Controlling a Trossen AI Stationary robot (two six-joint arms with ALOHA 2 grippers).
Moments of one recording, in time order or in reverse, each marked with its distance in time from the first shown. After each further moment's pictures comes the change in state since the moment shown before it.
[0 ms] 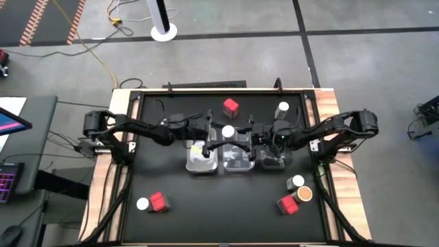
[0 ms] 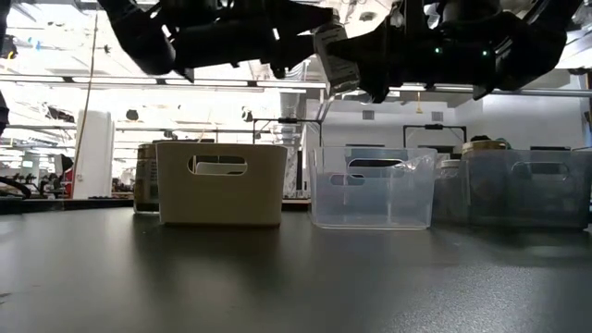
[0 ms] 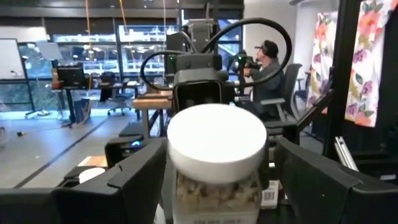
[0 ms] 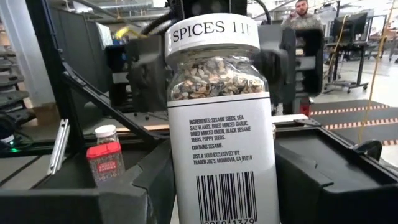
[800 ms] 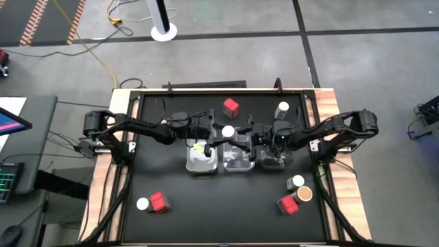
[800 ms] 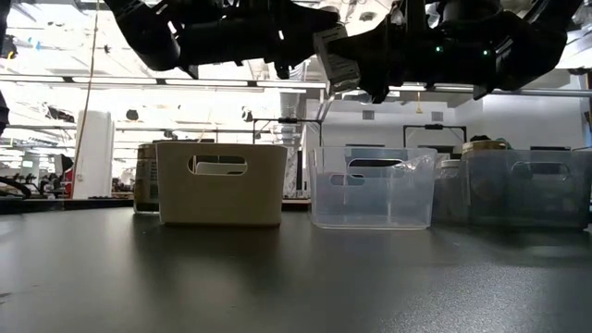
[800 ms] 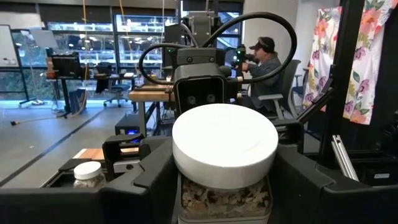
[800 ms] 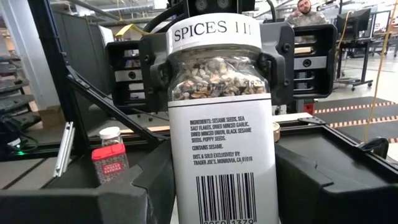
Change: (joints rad) left arm -0.001 0.000 0.033 -0.062 0.015 -0.029; right arm 0.001 0.000 0.000 0.002 0.000 0.012
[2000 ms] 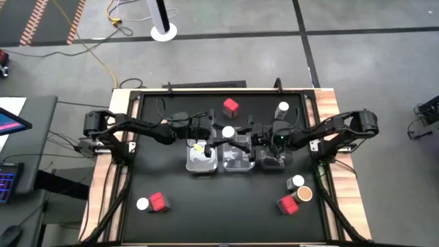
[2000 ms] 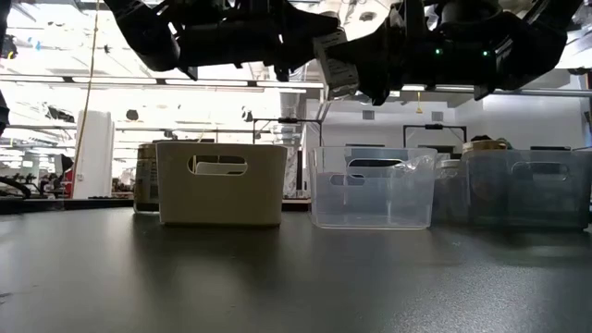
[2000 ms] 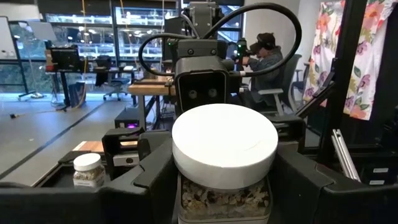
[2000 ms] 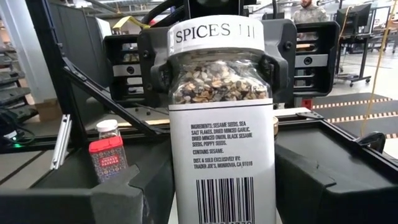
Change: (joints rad) left arm 0.000 -0.001 -0.001 -0.026 0.001 0.000; right arm -0.003 0.000 0.001 -0.032 0.008 -0.011
